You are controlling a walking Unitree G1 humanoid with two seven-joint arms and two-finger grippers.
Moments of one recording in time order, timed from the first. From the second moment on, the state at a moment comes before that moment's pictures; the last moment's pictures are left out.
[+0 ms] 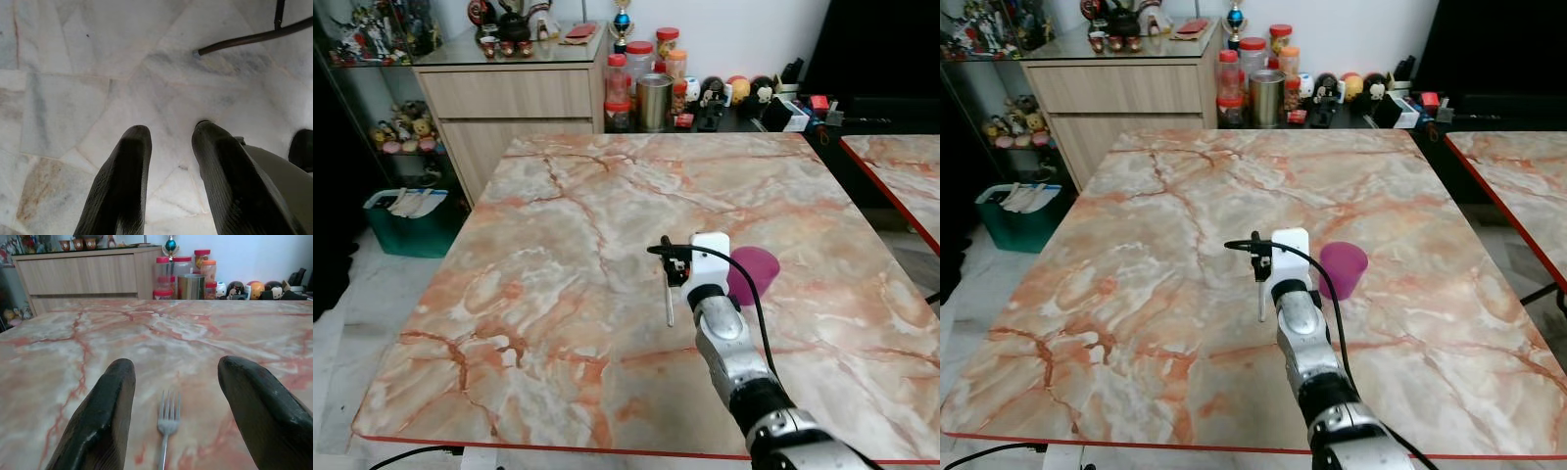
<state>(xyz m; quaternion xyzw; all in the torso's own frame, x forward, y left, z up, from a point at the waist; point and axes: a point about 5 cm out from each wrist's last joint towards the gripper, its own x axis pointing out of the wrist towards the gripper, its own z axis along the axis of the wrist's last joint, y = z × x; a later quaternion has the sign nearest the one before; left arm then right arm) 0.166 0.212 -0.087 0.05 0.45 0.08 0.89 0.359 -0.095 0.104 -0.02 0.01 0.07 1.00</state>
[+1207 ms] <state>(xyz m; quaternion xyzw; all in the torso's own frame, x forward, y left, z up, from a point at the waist) 0.139 0.206 -0.094 0.05 0.44 0.10 0.89 0.378 -0.104 0.100 -0.02 0.16 0.04 0.99</state>
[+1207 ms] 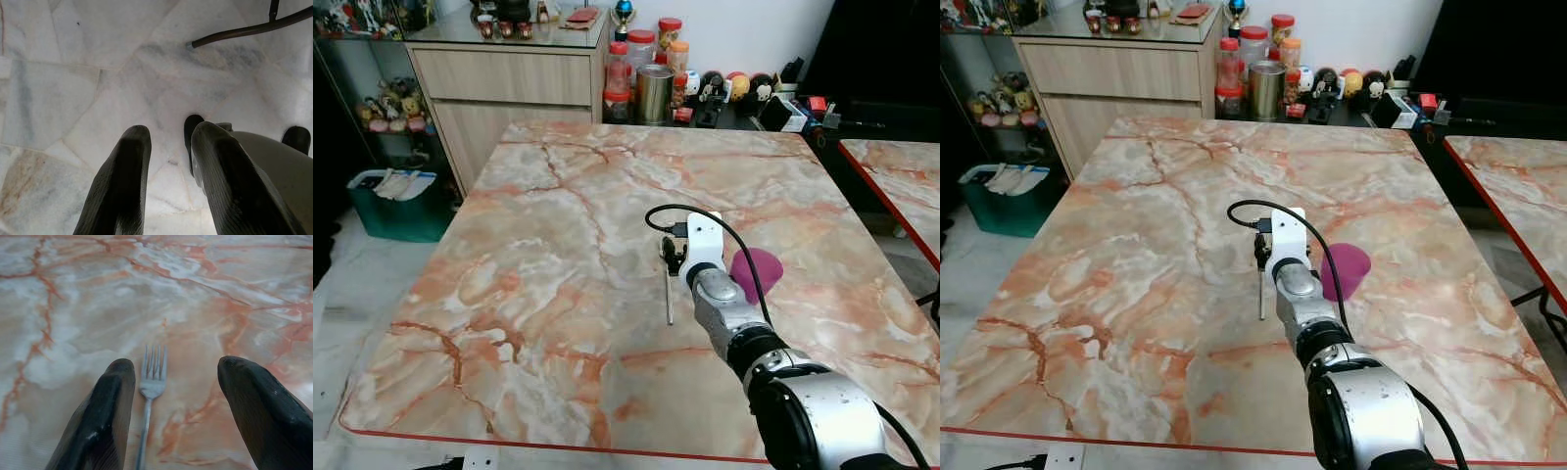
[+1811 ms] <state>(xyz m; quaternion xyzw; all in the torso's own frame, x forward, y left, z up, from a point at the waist) 0.150 0.204 -0.087 0.05 0.40 0.11 0.91 0.375 -0.086 0.099 -0.01 0.16 0.11 0.98</state>
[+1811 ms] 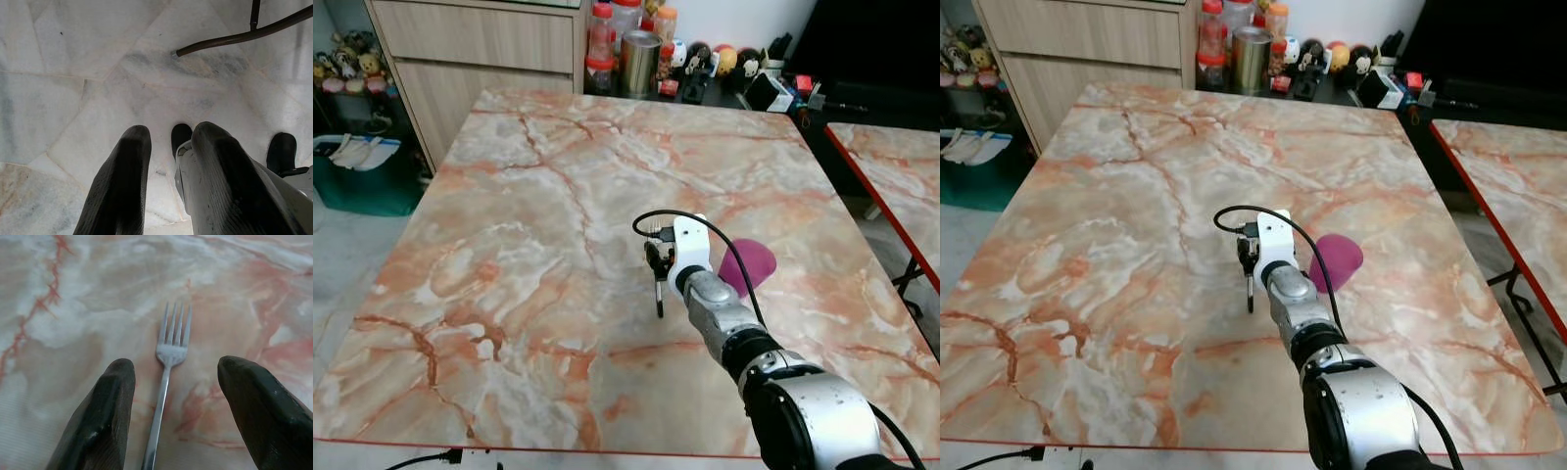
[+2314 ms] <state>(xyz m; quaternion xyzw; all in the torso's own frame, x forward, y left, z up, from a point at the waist) 0.149 0.207 -0.086 0.05 0.39 0.12 0.91 0.374 -0.086 0.096 0.00 0.17 0.09 0.98</state>
